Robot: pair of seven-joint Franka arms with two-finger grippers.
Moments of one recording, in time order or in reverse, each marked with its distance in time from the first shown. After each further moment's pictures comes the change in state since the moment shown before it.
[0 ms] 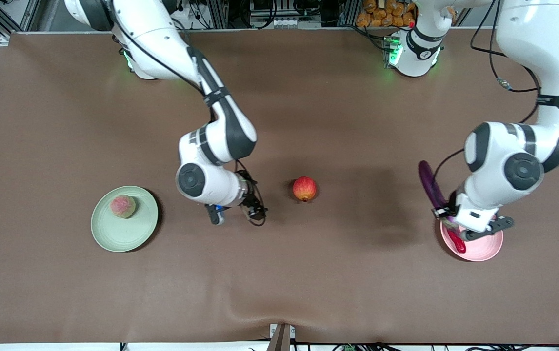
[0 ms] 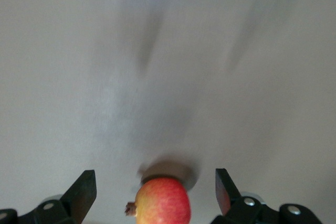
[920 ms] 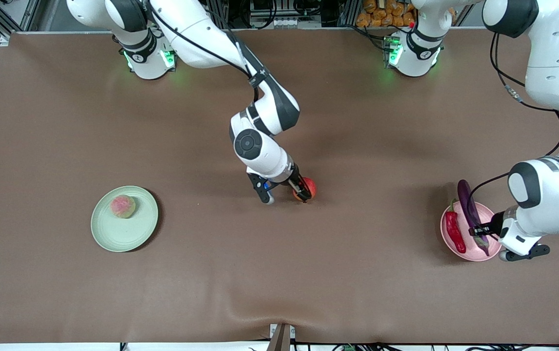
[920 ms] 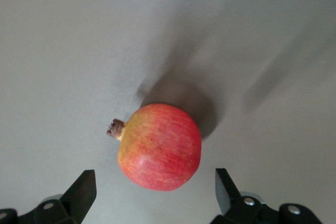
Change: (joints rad) left arm 0.204 0.283 -0.008 0.223 -0.102 0.035 0.377; right arm 0.151 0.057 0.051 0.000 -0.011 0.249 -0.106
